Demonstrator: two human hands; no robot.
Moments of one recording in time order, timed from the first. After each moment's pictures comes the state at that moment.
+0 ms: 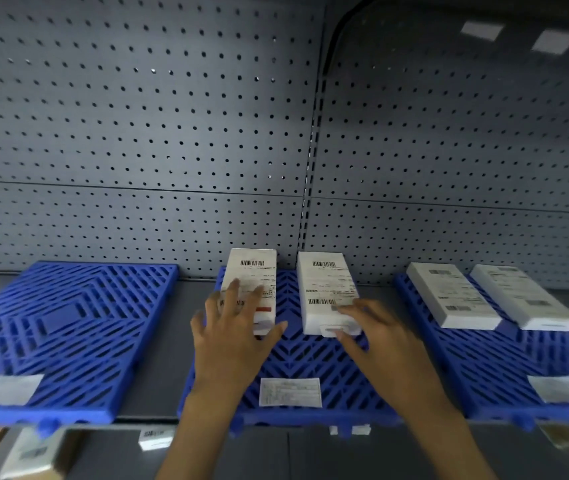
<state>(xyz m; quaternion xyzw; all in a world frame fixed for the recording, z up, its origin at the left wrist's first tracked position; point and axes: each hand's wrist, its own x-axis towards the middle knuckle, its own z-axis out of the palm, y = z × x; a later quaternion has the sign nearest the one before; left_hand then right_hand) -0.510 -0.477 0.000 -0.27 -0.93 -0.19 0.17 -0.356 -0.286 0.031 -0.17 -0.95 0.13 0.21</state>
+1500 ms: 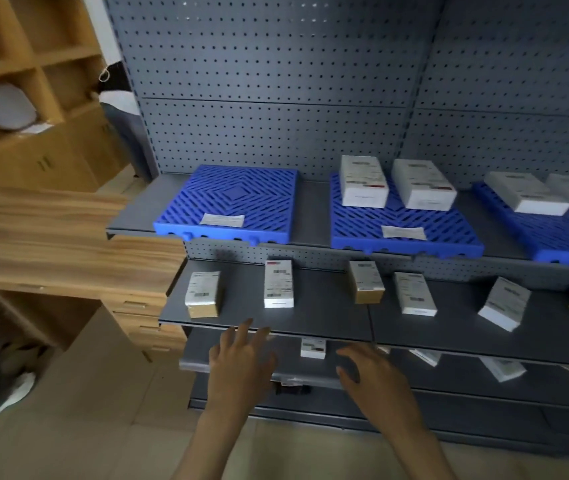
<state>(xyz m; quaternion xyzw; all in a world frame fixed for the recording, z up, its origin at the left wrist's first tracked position) -0.351 -0.820 -0.115 -0.24 -0.96 -0.13 0.02 -0.225 -0.610 -0.106 -0.18 -0.95 0.25 0.05</state>
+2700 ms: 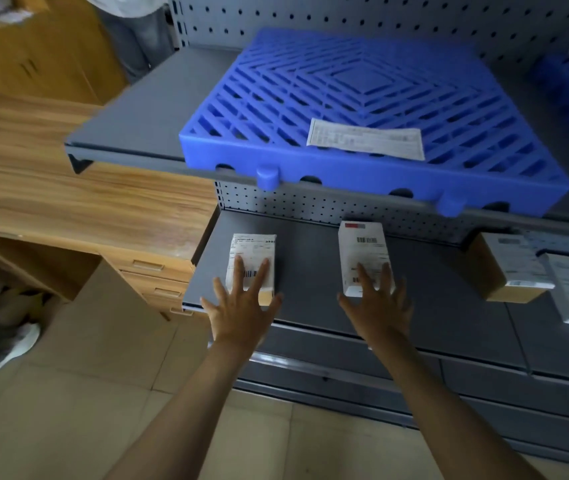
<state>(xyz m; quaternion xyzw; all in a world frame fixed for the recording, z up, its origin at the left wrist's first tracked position) -0.644 -0.871 -0.337 -0.15 -0.98 -0.07 -0.07 -0.565 -0.639 -0.345 -0.32 -0.94 0.10 -0.08</state>
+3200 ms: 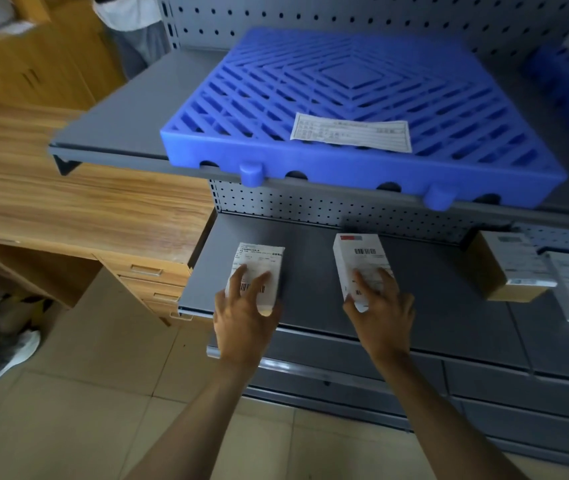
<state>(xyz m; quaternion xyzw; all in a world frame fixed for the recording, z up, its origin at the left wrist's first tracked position) -0.627 -0.863 -0.346 -0.13 -0.95 -0.27 0.05 -0.545 -0.632 -0.370 -0.29 -0.94 0.16 0.13</state>
